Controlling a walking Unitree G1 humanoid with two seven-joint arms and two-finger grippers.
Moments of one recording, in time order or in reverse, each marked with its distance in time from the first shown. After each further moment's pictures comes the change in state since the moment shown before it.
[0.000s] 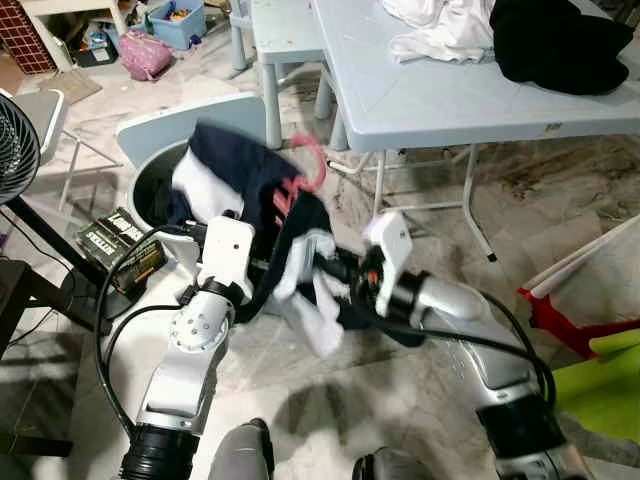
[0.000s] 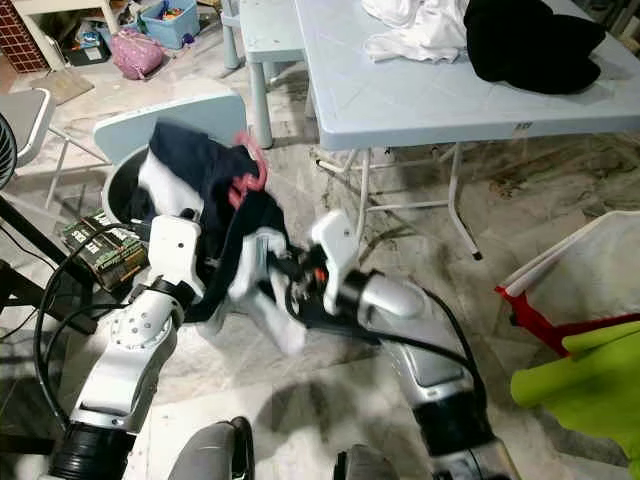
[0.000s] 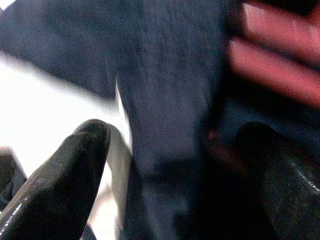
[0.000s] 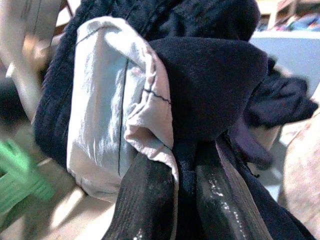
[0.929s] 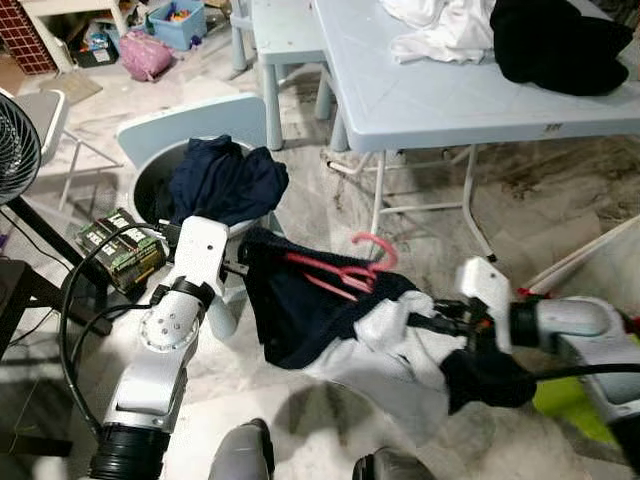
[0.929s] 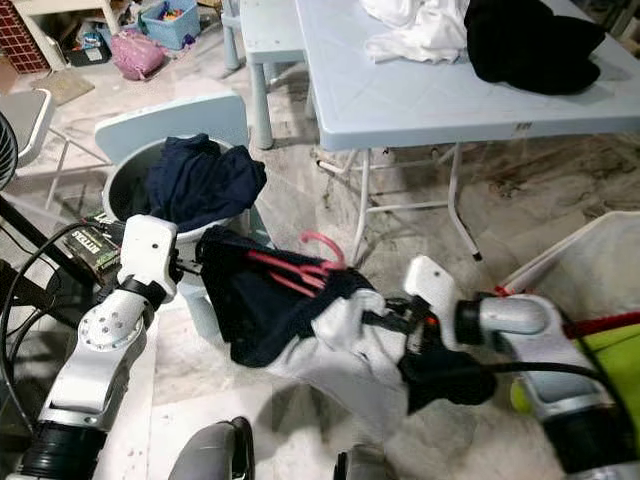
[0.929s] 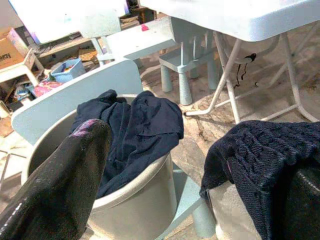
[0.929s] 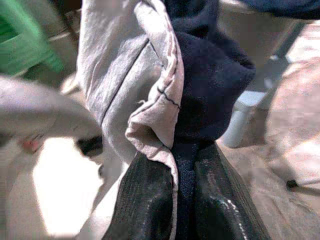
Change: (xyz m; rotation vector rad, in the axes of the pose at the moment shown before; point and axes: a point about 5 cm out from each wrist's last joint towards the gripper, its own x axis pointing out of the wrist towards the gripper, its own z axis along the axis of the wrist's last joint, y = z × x) left arm -0.007 0.031 -0.007 0.105 0.033 0.031; right arm -0.124 -0.051 -0.016 -0.193 0.427 0.148
